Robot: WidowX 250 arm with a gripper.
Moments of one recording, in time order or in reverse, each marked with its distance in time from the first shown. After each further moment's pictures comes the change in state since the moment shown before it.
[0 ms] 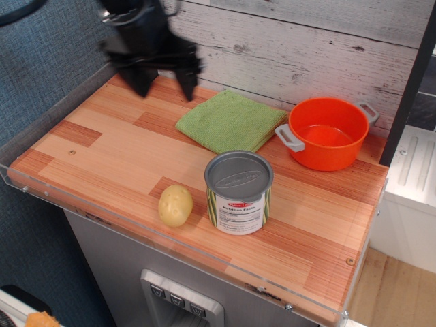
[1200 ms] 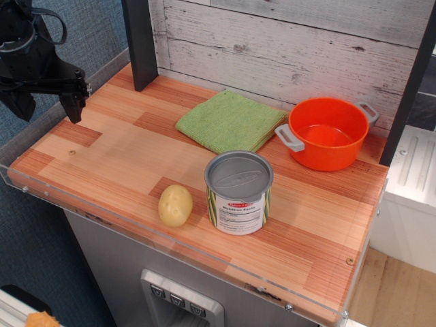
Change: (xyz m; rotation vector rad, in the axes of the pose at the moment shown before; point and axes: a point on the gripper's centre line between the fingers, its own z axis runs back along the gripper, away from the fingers) arm -0.056 0.135 0.009 0.270 0.076 0.210
